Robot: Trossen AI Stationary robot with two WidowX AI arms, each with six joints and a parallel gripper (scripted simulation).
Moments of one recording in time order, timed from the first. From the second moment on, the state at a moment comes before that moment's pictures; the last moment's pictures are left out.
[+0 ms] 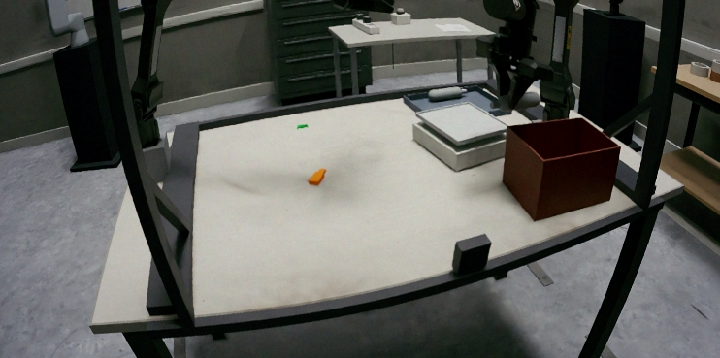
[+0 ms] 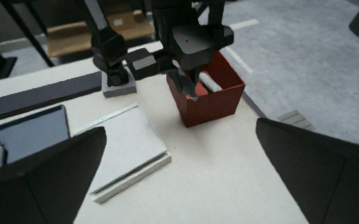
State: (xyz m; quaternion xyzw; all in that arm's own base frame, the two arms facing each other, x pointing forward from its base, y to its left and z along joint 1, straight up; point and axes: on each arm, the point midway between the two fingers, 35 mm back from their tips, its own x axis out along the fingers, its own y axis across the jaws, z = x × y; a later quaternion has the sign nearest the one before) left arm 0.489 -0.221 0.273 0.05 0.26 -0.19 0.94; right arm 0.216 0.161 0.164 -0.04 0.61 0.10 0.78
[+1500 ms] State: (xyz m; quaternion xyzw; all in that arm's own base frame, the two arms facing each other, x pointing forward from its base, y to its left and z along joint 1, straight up) left arm 0.516 -0.298 0.269 0.07 0.27 -0.24 0.93; right arm 0.125 0.235 0.168 -0.07 0.61 0.08 0.79
